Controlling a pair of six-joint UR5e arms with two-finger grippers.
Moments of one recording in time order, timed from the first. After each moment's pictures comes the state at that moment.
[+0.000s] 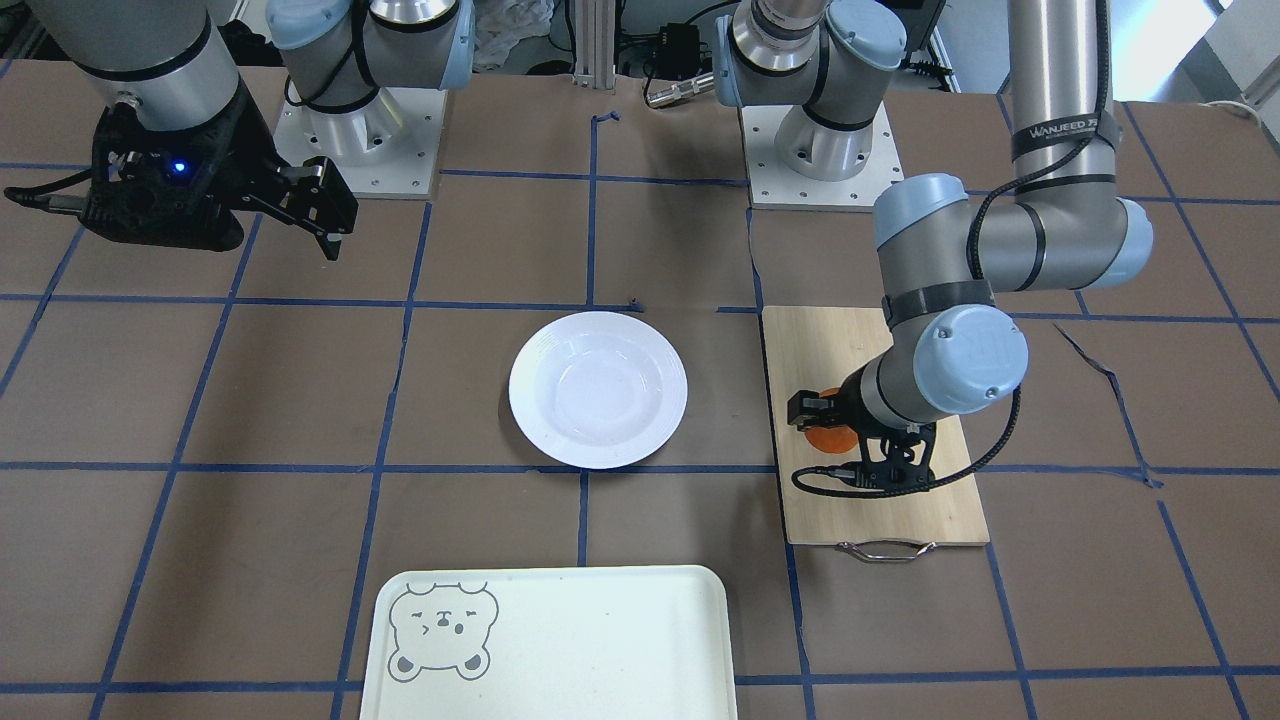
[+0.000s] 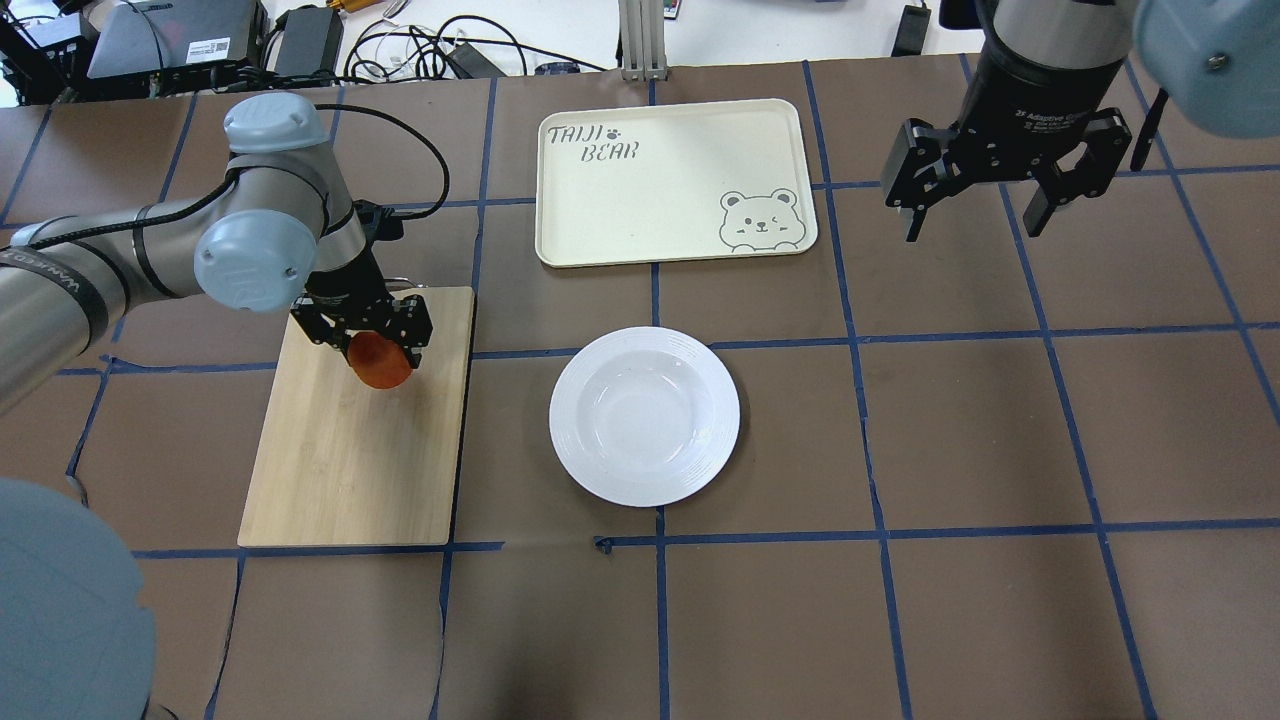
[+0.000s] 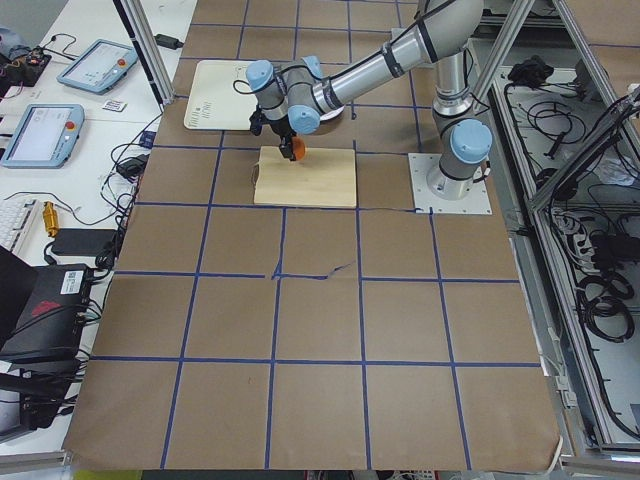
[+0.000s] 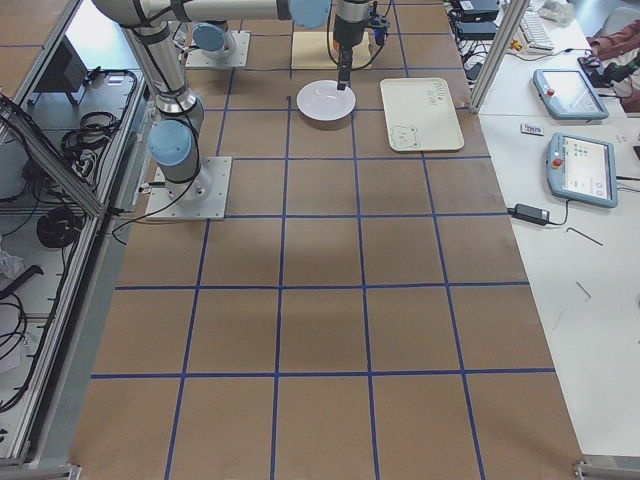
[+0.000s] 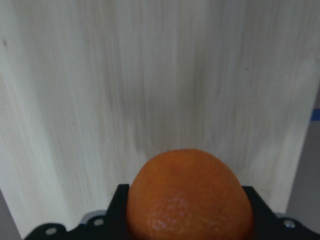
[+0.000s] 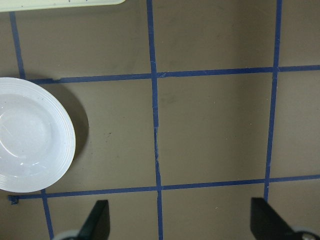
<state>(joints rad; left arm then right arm) -1.52 -1.93 -1.74 -1.32 1.57 0.09 1.57 -1.54 1.51 -1.46 -1.61 0.04</state>
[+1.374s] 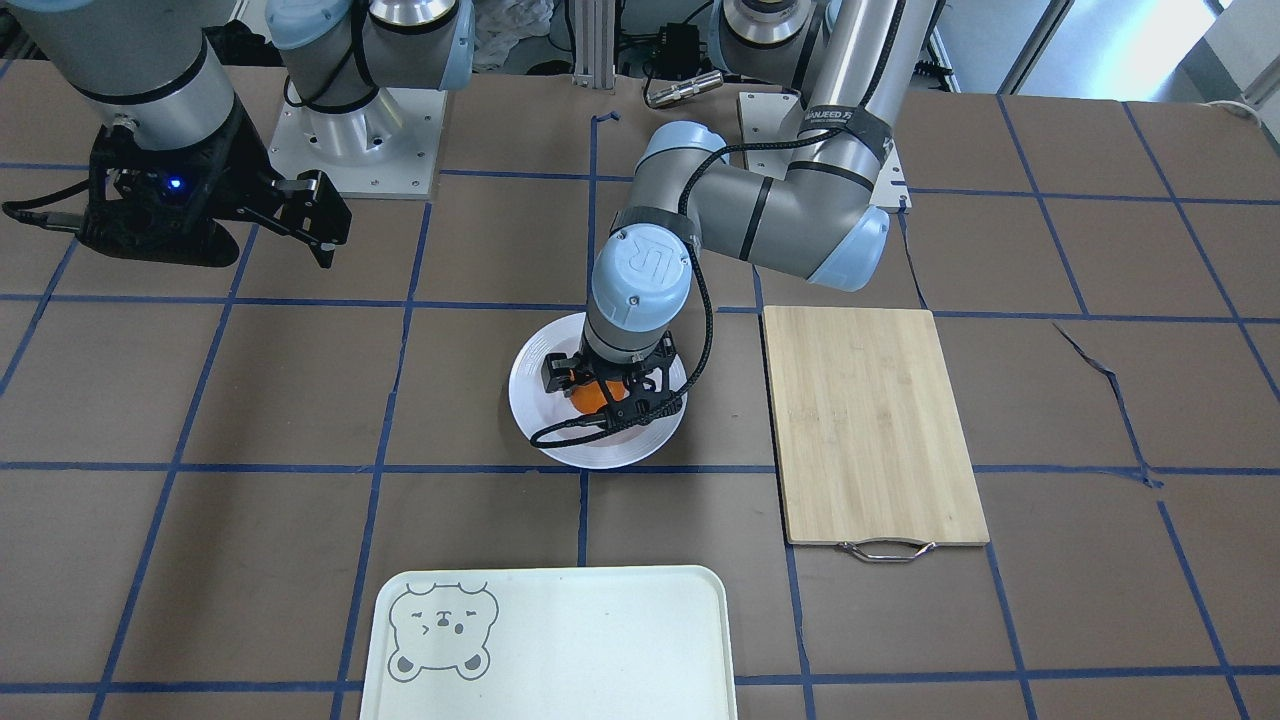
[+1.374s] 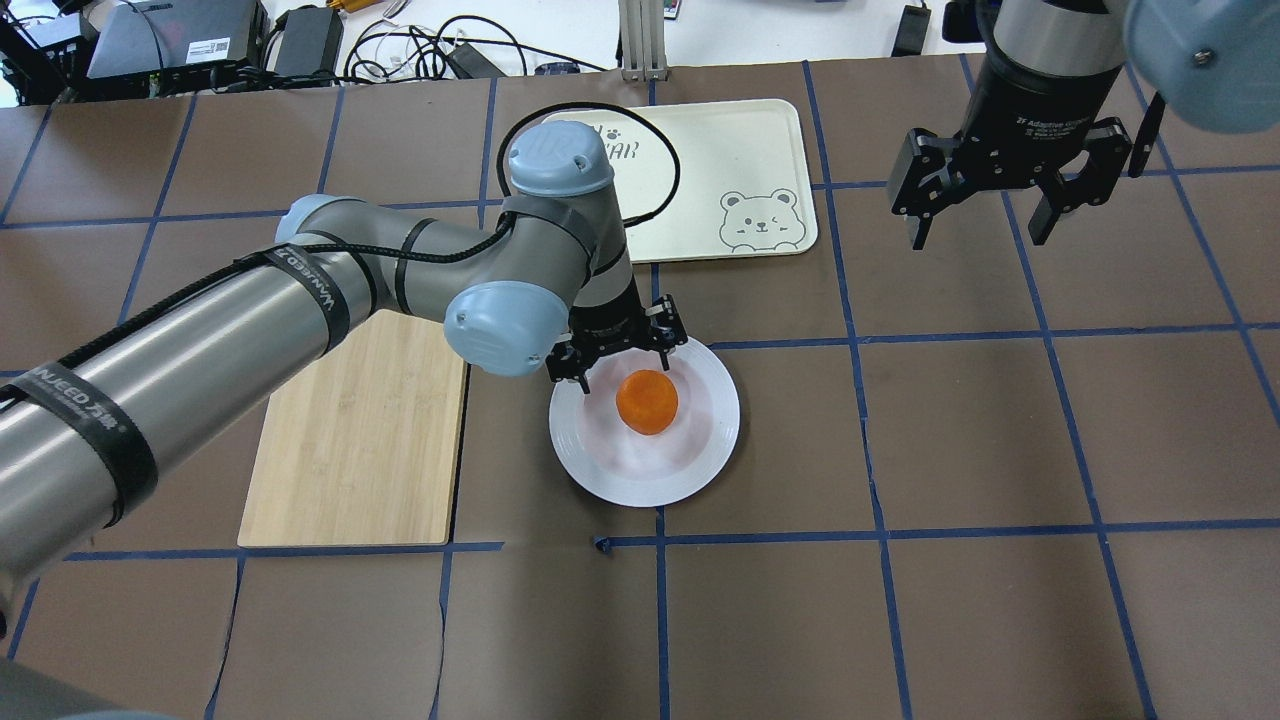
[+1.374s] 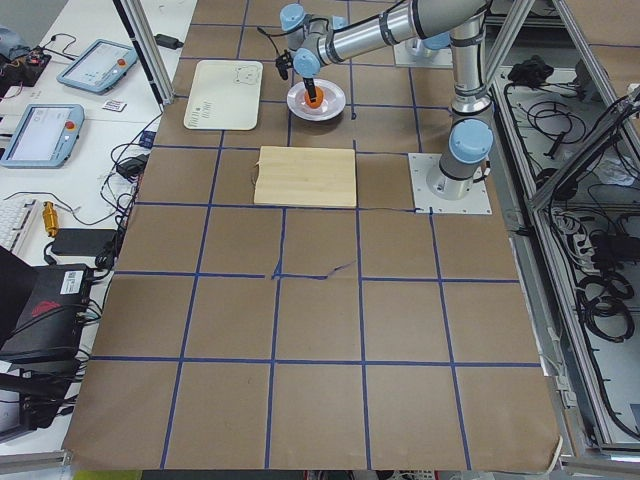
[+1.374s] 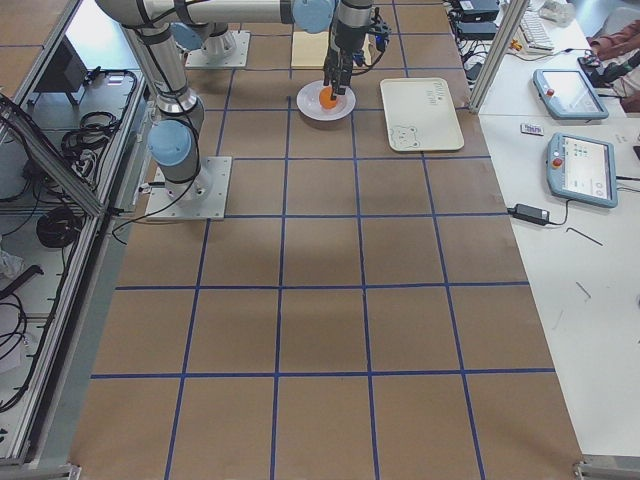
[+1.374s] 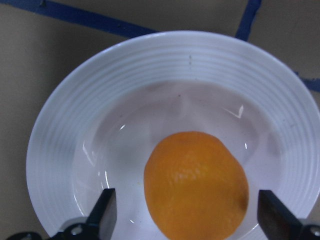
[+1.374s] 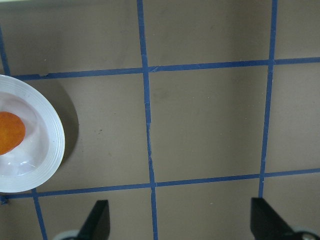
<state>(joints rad) -1.86 -1.96 -1.71 -1.18 1.45 -0.52 1.55 -1.51 1.51 -1.44 -1.63 0.04</state>
